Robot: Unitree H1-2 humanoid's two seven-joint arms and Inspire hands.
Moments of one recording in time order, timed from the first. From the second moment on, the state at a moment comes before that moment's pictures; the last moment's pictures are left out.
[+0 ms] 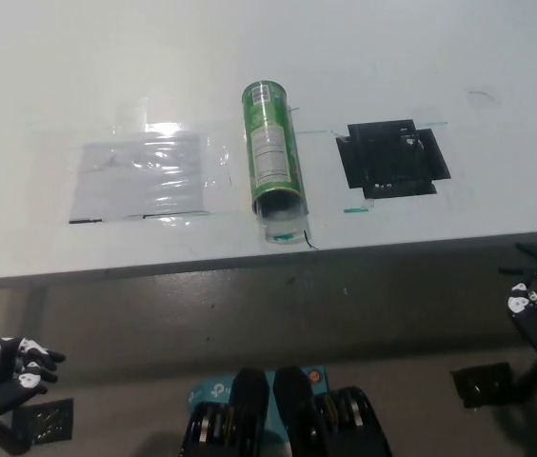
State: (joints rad) left_arm 0.00 0.56 0.05 -0.17 -0.13 0.46 -0.26; right_arm -0.18 -0.16 -0.11 0.12 -0.05 0.02 -0.06
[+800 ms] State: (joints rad) left_arm 0.00 0.57 0.05 -0.17 -0.14 0.46 -0.26; right_arm -0.56 -0.21 0.18 0.10 -0.15 0.01 0.06
